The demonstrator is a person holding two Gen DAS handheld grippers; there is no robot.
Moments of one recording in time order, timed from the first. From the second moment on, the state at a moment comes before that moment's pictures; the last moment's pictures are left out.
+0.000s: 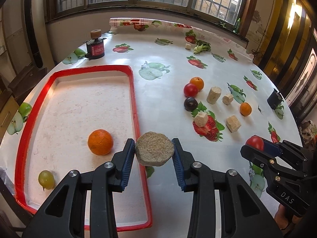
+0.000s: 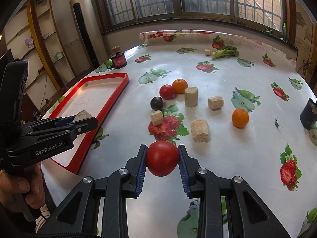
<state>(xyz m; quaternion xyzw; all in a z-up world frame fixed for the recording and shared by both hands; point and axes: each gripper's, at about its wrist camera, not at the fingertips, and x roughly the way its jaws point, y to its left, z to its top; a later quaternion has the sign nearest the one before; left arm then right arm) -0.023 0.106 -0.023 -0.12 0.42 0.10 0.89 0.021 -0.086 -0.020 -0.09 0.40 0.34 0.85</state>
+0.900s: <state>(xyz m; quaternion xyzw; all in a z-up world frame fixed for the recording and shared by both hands) -0.047 0.186 -0.024 -0.16 0.41 0.17 0.88 0.017 0.013 -0.010 -0.11 0.39 0.41 0.81</state>
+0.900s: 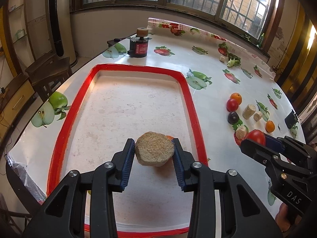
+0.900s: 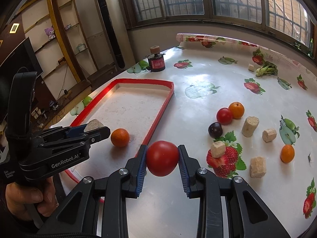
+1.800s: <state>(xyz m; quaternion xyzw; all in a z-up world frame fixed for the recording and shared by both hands) -0.036 0.248 -0.064 -0.18 0.46 0.21 0.84 0.058 0.139 -0.066 -0.15 0.44 0.44 0.76</state>
